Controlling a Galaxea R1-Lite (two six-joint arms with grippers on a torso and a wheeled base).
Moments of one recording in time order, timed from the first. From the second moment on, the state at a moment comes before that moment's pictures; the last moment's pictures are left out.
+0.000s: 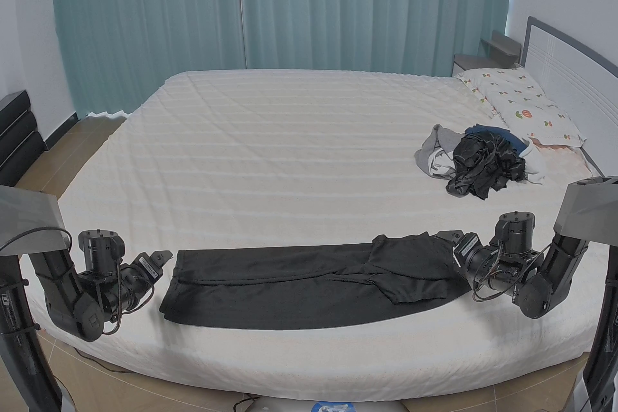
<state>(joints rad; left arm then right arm) -0.03 2.13 -0.36 -1.20 0.02 -0.79 0.21 2.20 -0.53 -1.20 0.05 1.04</state>
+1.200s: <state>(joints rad) -0.06 2.29 -0.76 -0.78 -0.08 -0.48 0.24 2.29 -0.51 -1.21 0.07 1.04</state>
